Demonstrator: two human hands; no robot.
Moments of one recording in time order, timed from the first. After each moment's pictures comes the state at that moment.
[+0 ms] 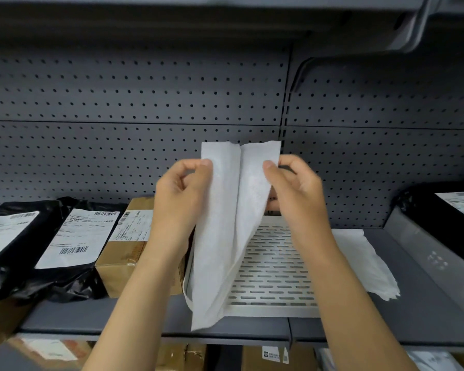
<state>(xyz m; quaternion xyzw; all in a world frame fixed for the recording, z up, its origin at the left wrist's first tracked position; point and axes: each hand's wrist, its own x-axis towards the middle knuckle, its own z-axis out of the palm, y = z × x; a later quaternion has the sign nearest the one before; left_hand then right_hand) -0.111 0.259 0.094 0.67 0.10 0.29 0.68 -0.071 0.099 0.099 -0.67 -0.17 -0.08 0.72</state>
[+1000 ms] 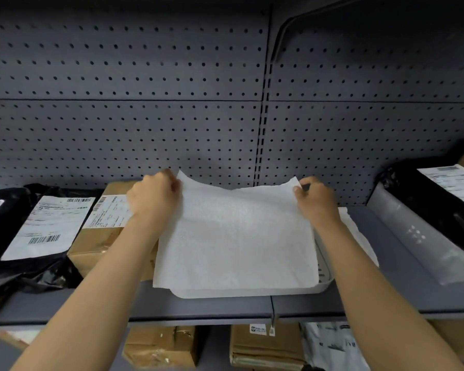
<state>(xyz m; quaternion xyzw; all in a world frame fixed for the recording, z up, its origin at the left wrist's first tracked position) -0.028 0.317 0.012 0.95 0.23 0.20 0.08 0.058 0.007 -0.021 -0.93 0.02 -0.11 0.34</state>
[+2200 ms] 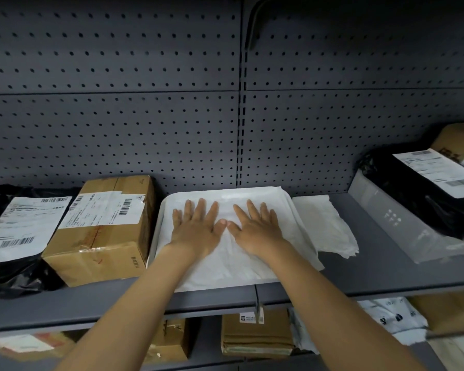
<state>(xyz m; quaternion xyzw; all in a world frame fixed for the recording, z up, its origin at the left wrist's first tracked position) -0.036 0.230 -0.068 0.99 0.04 -0.10 0.06 -0.005 0.070 -0.068 -0.98 -0.14 0.14 0.07</state>
